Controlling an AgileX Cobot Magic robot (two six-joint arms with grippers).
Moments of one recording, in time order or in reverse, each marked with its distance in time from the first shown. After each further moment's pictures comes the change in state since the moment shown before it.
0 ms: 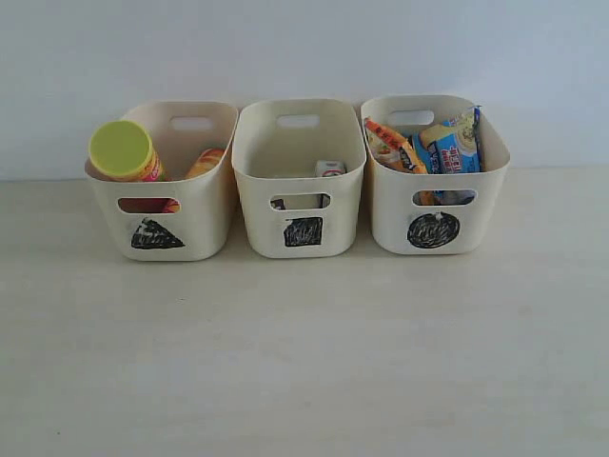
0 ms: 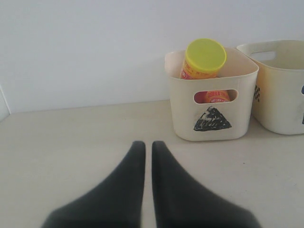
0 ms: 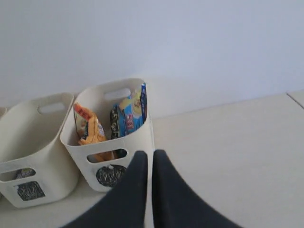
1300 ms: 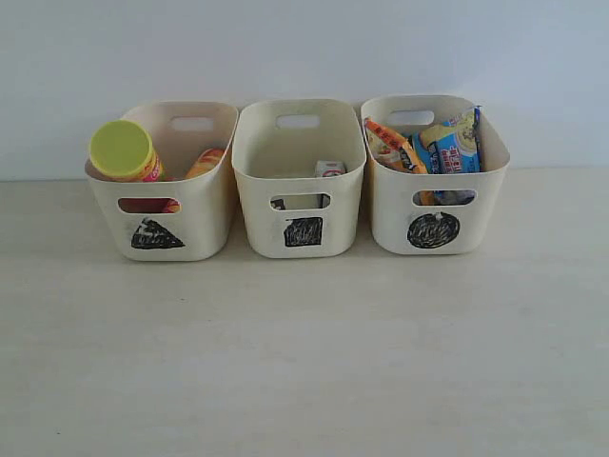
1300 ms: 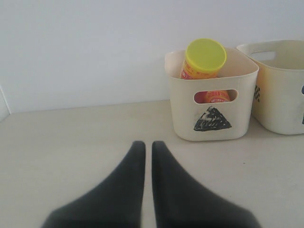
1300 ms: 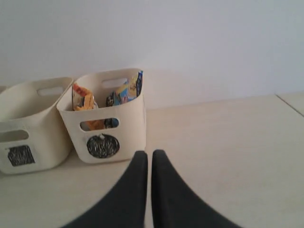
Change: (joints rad) left arm 0.000 0.000 0.000 0.000 0.000 0.000; right arm -0.001 -0.462 0.314 -0.010 0.057 -0.068
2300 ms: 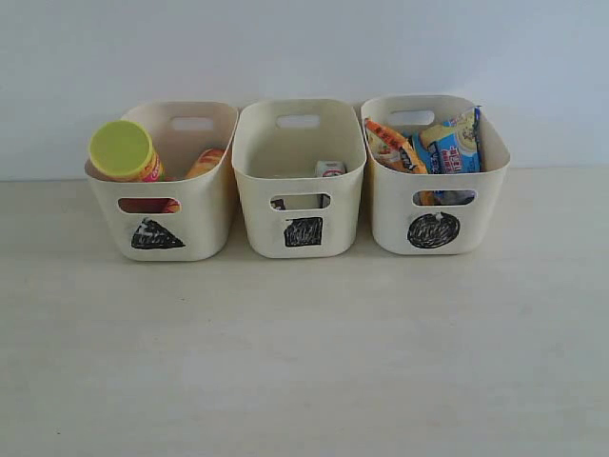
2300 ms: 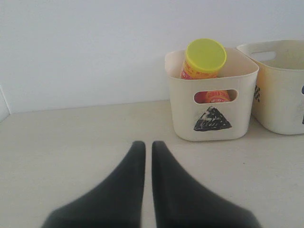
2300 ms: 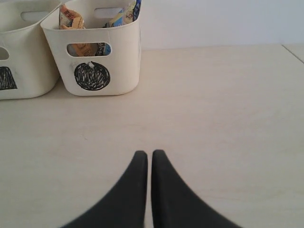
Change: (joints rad) left arm 0.000 0.000 0.000 0.000 0.000 0.000; right arm 0.000 -0.057 0.147 0.061 0.091 -0.150
